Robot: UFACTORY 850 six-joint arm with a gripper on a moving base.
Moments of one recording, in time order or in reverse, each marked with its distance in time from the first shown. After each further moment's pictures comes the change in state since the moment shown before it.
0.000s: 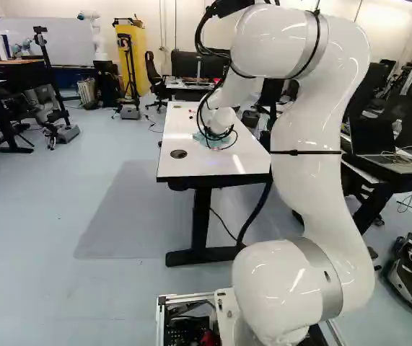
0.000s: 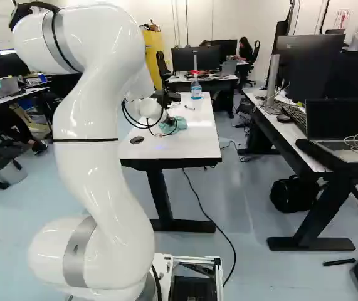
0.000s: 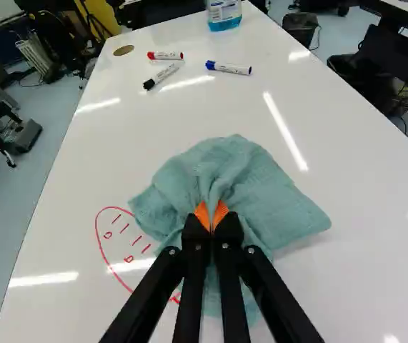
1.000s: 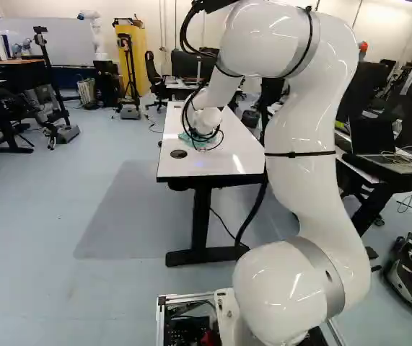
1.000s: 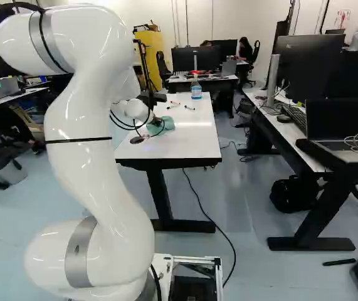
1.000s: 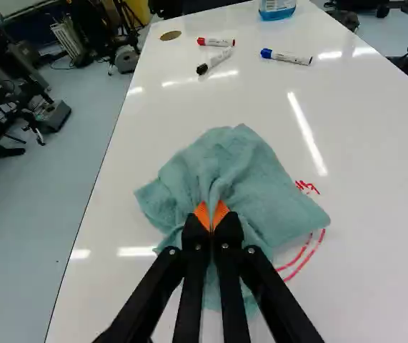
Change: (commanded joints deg) arm 6.1 2.0 2.6 0.0 0.0 0.0
